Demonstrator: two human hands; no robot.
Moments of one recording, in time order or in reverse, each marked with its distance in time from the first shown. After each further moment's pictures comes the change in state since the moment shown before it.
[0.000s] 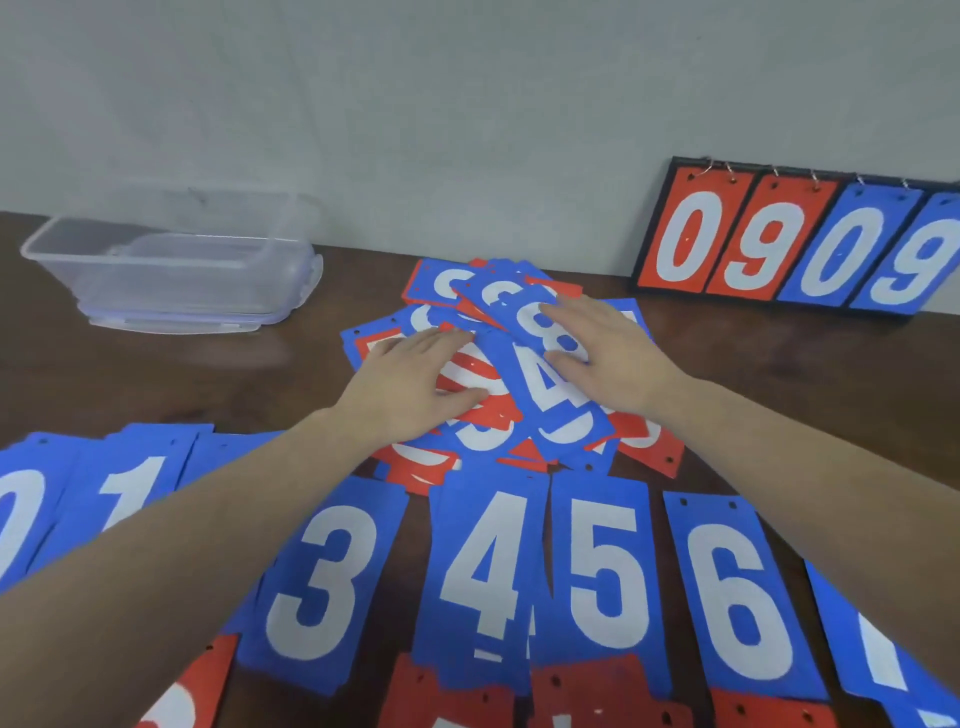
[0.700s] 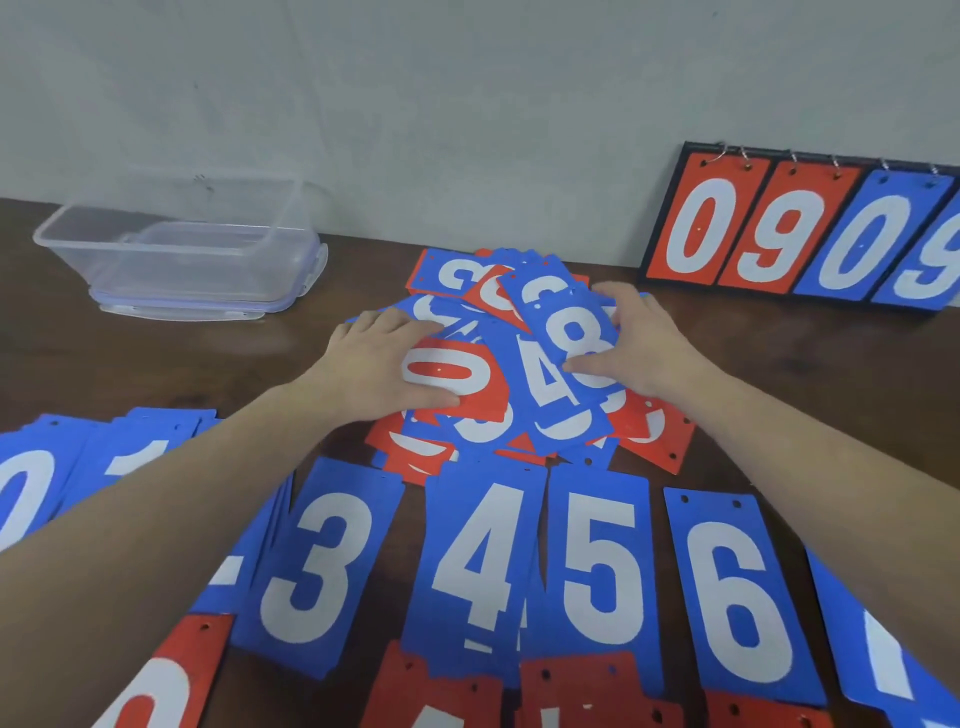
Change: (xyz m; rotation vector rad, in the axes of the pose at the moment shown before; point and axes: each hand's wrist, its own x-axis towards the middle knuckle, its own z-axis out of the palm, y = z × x) left_hand -0.005 -0.018 -0.025 0.062 -0.153 -0.159; right_hand -0.005 0.005 -0.015 0.293 0.024 0.342
